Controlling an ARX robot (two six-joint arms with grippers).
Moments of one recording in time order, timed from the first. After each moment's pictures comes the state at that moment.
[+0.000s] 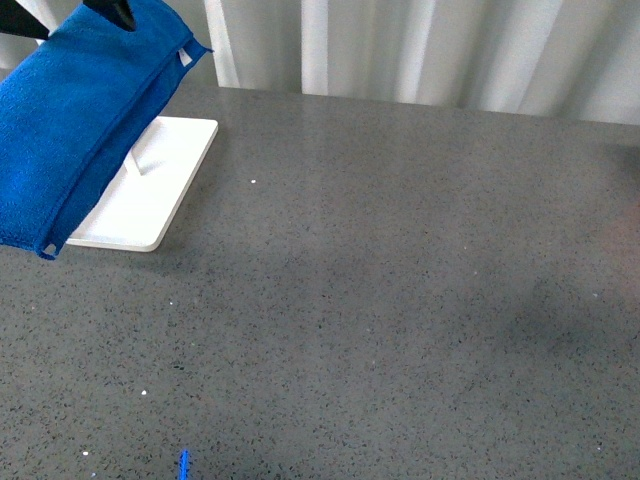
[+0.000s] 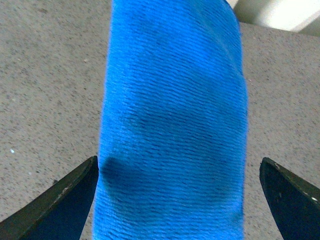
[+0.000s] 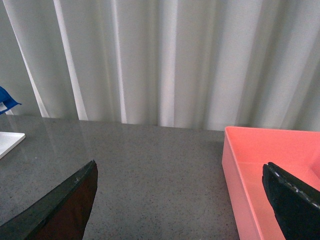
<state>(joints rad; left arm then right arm) 0.02 2.07 1.61 -0.31 0.09 -0.02 0.00 0.00 0.01 0.00 0.00 -0.01</state>
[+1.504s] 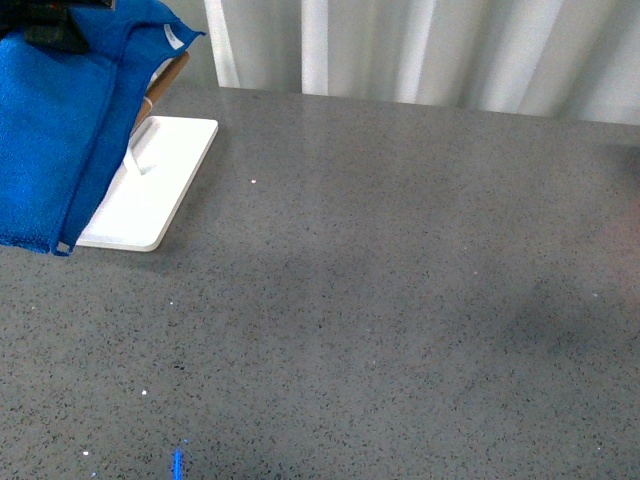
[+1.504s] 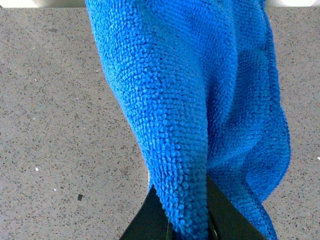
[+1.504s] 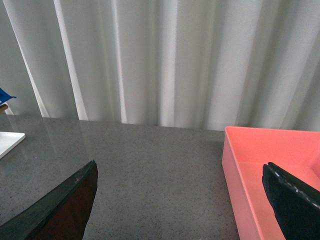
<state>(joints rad) 0.04 2.06 1.51 -0.18 0.06 0.15 0.00 0.00 0.01 0.00 0.00 -0.01</state>
